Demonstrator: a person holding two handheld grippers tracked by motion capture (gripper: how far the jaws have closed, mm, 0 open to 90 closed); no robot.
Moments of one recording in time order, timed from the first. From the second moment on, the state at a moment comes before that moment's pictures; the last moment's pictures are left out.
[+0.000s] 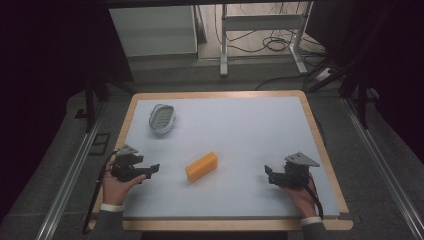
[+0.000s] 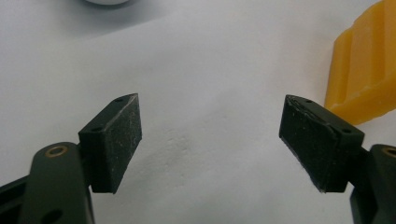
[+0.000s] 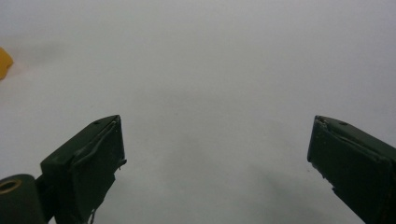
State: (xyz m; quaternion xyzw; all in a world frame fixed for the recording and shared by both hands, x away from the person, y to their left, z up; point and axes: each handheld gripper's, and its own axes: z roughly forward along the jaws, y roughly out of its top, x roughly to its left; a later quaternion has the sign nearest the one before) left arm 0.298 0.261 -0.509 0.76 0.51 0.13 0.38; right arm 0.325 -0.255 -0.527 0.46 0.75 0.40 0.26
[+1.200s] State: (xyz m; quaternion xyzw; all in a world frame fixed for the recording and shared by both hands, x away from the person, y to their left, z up) left arm 0.295 0.259 -0.491 0.77 0.50 0.14 0.37; right arm 0.326 -0.260 -0.527 0.47 0.74 0.41 0.25
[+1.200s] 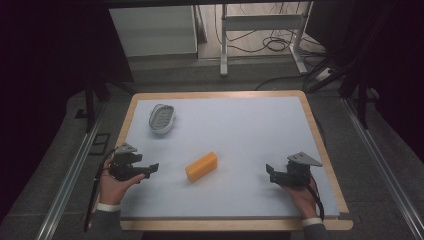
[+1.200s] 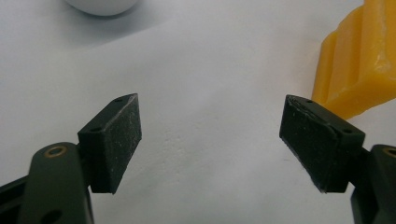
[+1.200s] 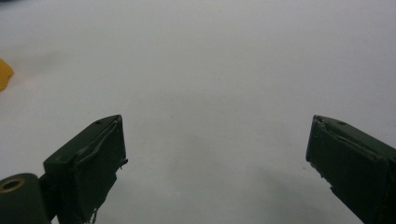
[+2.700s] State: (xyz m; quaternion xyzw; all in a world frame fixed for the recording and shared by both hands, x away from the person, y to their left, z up) left arm 0.305 0.197 -0.440 0.83 0.41 0.15 0.35; right arm 0.322 -0.259 -0.527 0.47 0.73 0.41 0.28
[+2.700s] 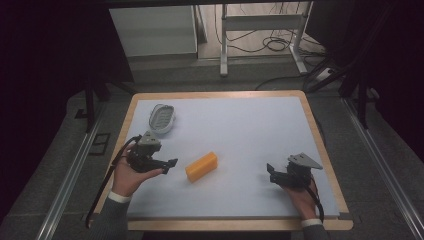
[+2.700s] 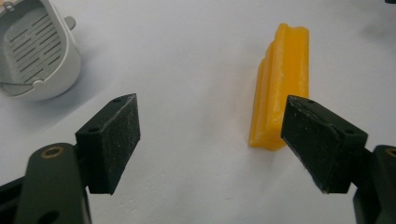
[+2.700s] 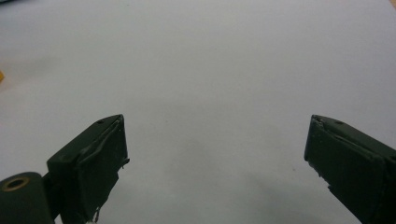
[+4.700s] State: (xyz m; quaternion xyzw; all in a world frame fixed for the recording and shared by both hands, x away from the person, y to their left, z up) left arm 0.333 0.101 -0.466 0.88 0.35 0.08 0.30; right arm 0.322 -0.259 -0.527 0.47 0.73 0.41 0.28
